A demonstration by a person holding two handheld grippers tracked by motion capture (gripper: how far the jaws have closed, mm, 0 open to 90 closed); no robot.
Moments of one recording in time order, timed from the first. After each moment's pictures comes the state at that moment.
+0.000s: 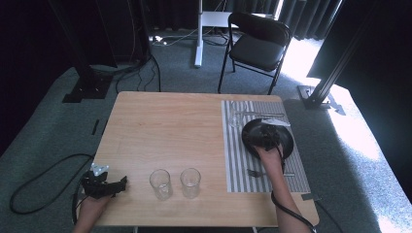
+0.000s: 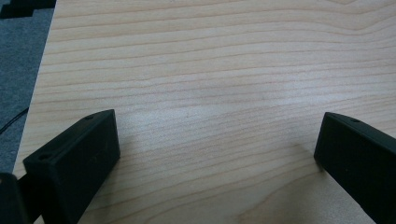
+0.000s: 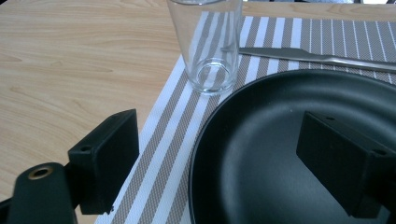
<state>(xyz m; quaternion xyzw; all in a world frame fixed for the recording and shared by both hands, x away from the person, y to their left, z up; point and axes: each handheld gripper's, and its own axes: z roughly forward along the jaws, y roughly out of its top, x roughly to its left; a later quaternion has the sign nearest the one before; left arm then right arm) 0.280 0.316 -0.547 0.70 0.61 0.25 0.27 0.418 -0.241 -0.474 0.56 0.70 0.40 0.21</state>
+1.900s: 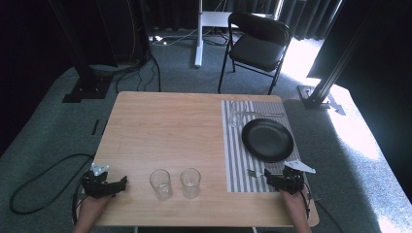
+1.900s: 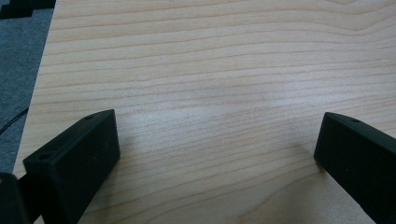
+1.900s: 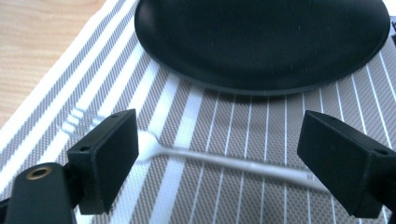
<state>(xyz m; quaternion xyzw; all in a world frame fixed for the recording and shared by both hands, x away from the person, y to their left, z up) 0.281 0.316 -0.547 0.70 0.61 0.24 0.27 0.292 -0.301 -0.525 0.58 0.69 0.36 0.24</state>
